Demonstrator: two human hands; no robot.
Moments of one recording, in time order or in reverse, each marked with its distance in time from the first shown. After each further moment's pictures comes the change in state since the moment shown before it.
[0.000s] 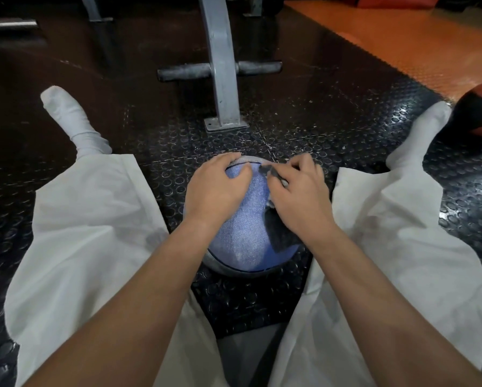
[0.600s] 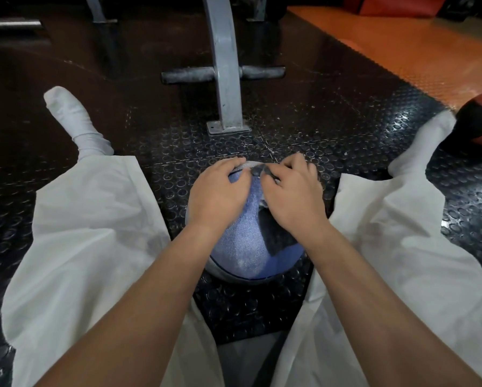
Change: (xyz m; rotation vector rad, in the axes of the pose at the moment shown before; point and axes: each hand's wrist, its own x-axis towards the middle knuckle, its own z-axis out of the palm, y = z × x) left_hand 0.002 -0.003 0.000 -0.068 -0.012 -0.022; right_hand 0.008 -0.018 0.002 -0.030 -0.065 0.024
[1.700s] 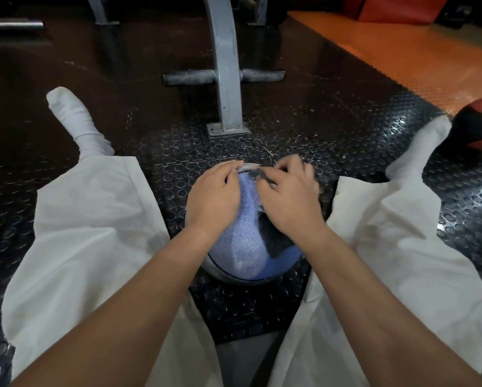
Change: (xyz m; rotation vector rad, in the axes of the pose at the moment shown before) left_hand -0.003 -0.008 0.000 -0.056 0.019 0.018; right_hand -0.003 -0.003 0.003 -0.022 0.027 -0.060
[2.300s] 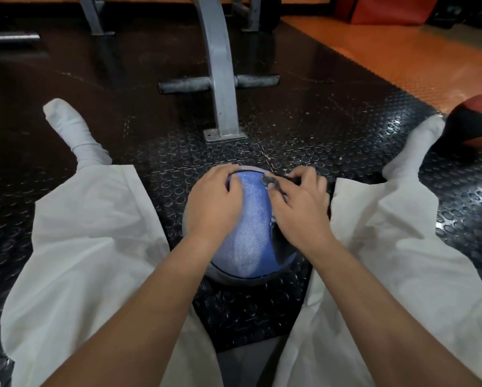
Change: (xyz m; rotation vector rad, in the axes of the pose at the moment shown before) left_hand 0.000 0.003 0.003 0.099 0.074 0.069; right_hand -0.007 0.027 0.003 0.012 0.095 0.009
